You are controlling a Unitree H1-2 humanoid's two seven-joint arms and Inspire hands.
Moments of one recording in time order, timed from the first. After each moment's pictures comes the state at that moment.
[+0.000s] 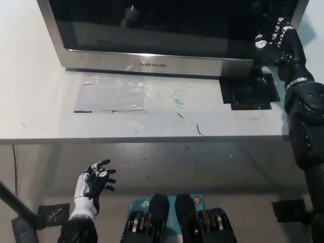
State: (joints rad) left_arm -0.32 -0.02 0.21 0.64 -0.16 -0.07 0.07; right_arm -0.86 -0.18 -0.08 0.64 0.13 0.05 -0.05
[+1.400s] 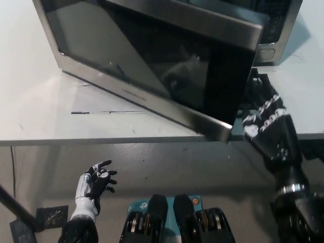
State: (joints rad) left_arm -0.32 -0.02 0.21 0.65 -0.15 -0.07 0.07; right_arm -0.19 0.01 0.04 -0.23 0.26 0.17 -0.03
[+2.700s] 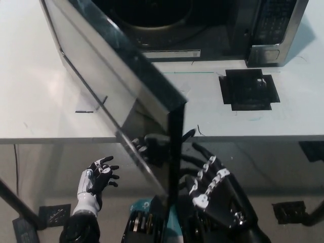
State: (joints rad) left_arm -0.35 -0.02 0.21 0.67 -0.16 -0.07 0.07; right_arm 0.07 0.06 0.28 -0.40 0.32 0.27 0.08
